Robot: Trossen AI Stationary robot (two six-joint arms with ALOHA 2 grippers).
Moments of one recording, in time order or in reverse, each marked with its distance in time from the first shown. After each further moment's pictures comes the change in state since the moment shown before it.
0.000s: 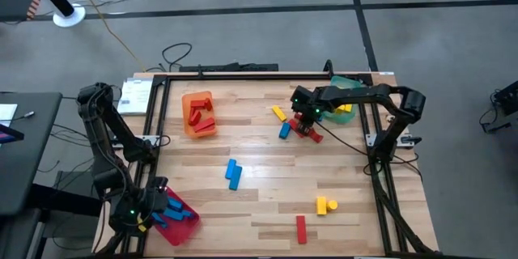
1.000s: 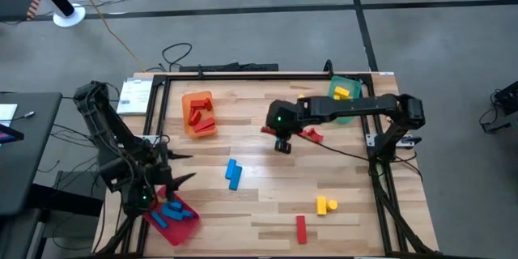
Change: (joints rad) left arm 0.152 -0.065 0.000 -0.149 -0.839 0.284; right arm 0.391 -0.006 0.432 -0.130 -0.003 -0.010
